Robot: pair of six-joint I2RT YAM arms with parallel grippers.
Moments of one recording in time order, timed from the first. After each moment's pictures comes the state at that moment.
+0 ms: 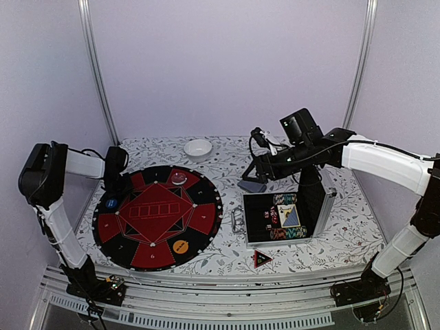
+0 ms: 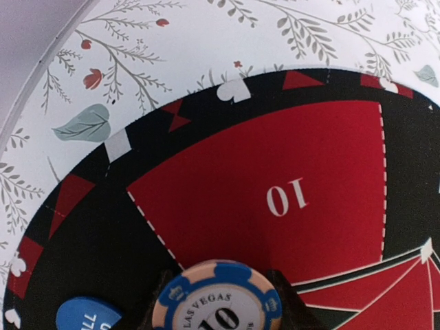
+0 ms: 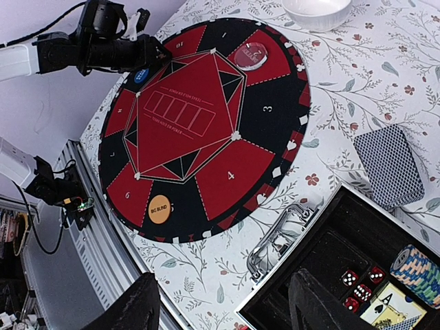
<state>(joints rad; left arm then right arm) -0.08 1.83 0.98 -0.22 -0.25 -0.55 0.73 1.57 1.35 -0.53 -0.37 0.29</state>
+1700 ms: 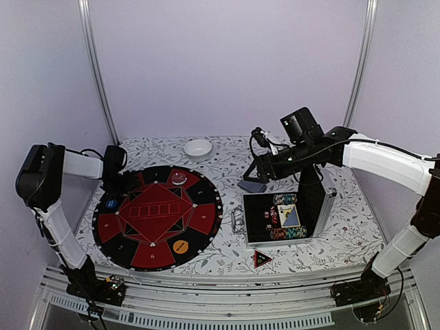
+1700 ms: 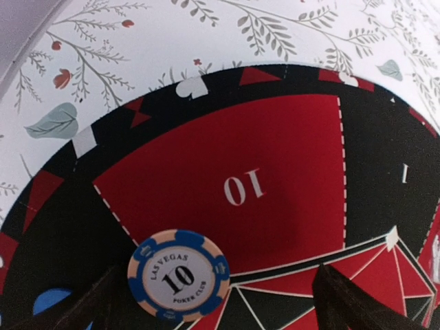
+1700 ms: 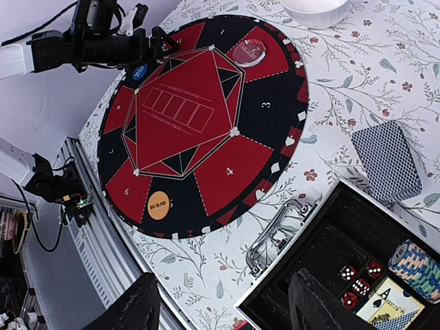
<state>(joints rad) -0.07 1.80 0.97 -0.19 -0.17 -0.56 0.73 1.56 1.36 -0.57 -0.37 0.28</state>
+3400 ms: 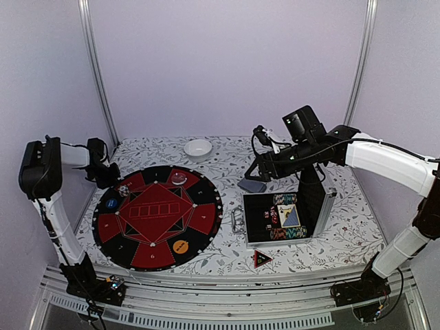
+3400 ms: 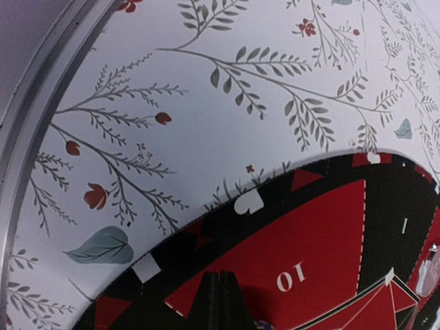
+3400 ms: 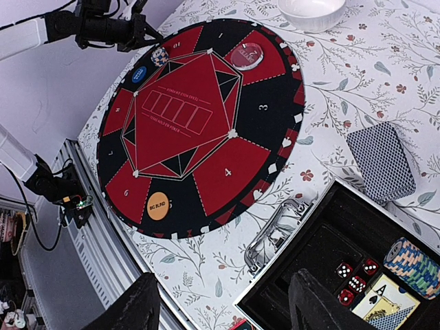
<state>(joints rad) 0.16 1.94 1.20 -0.32 0.10 -0.35 0.73 1.54 1.36 -0.58 -0.35 0.28</state>
